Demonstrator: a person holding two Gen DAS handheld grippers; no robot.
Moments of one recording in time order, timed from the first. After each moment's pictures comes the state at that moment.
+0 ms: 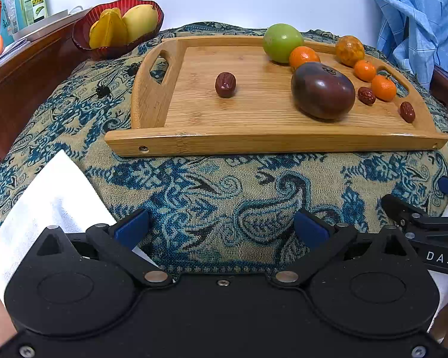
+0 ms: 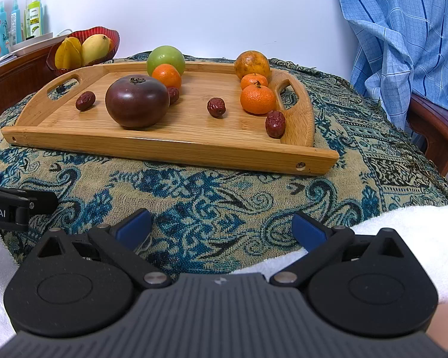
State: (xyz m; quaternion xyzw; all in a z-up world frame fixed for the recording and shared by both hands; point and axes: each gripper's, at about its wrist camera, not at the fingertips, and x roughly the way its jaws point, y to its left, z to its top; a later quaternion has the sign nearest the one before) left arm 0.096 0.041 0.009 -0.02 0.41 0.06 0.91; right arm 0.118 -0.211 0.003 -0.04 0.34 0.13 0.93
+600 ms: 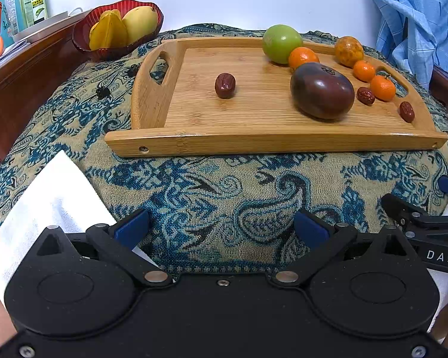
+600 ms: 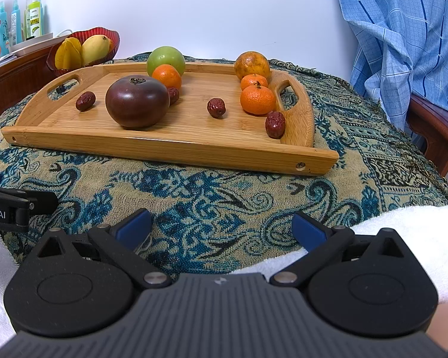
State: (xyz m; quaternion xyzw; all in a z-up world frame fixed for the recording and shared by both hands) left arm 0.095 0.041 0.009 -0.02 0.41 0.06 0.91; right arm 0.118 -0.211 0.003 -0.04 0.34 0.13 0.93
